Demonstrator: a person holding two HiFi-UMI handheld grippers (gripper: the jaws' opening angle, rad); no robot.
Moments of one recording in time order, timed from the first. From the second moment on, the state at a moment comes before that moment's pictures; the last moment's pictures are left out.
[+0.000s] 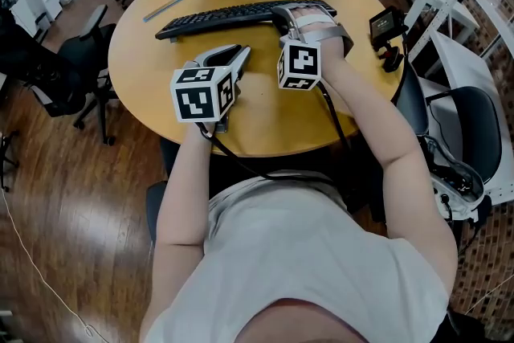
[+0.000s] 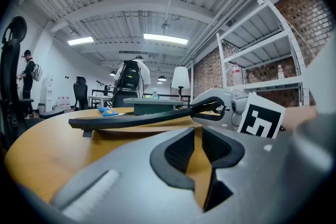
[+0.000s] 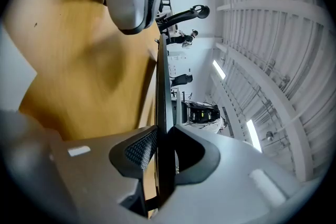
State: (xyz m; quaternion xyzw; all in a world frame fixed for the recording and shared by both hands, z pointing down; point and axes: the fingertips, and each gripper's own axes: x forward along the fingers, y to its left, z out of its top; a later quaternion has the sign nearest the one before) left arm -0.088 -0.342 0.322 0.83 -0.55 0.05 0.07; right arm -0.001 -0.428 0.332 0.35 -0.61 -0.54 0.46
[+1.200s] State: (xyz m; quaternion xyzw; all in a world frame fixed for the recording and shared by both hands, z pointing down) left arm -0.089 -0.342 0.322 0.83 -0.55 0.06 0.07; right arm 0.005 -0.422 0.374 0.26 -0.70 -0.45 0.49
